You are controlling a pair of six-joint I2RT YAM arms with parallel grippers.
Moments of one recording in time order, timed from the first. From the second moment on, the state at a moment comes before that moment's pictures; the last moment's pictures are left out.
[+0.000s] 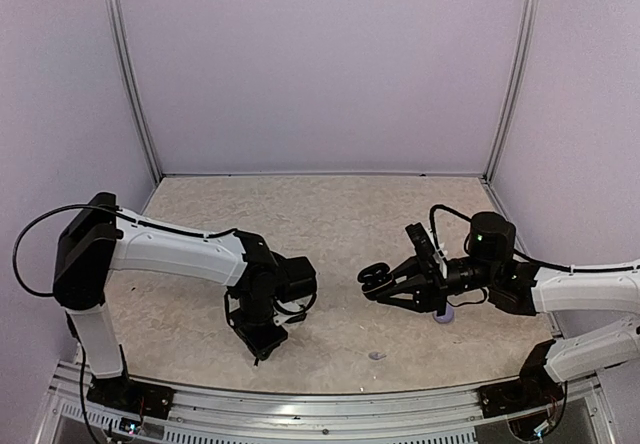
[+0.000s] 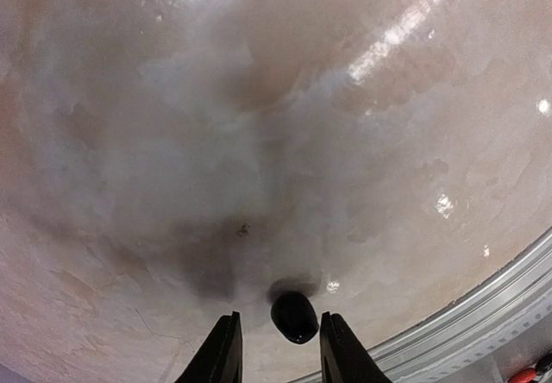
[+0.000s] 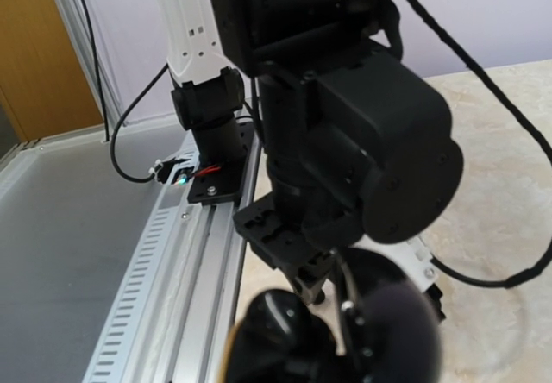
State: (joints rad) left arm -1.09 1.87 1.24 -1.05 0.07 -0.22; right arm 0.74 1.15 0.48 0.49 -0.91 0.04
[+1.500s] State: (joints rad) left arm -1.07 1.89 1.28 -1.01 0.05 -0.22; right arm 0.74 1.11 0.47 0.48 -0.89 0.02
